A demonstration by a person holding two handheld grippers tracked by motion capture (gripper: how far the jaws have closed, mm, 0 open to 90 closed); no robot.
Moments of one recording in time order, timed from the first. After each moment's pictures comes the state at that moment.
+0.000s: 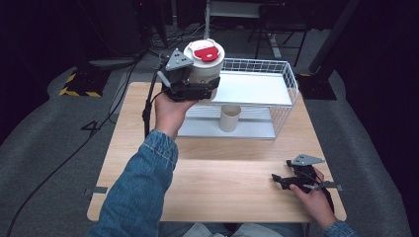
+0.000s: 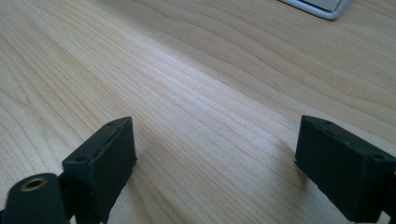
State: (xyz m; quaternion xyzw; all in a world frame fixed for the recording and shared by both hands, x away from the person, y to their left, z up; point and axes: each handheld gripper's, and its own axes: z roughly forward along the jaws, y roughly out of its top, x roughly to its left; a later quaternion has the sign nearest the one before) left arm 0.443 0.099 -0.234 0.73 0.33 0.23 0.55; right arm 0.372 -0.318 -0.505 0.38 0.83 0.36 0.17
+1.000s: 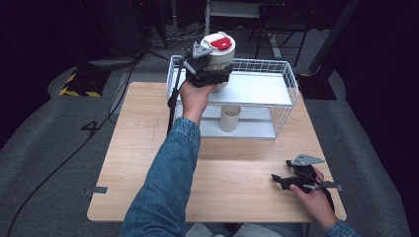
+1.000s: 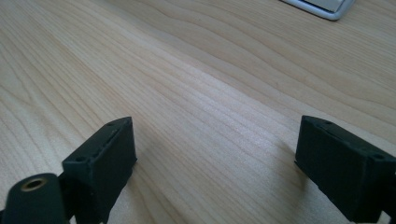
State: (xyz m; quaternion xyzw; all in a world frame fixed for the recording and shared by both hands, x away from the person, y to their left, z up) left arm 0.523 0.055 -0.271 0.69 0.39 0.24 0.56; right arm 0.372 -0.318 -0.505 0.38 0.83 0.36 0.17
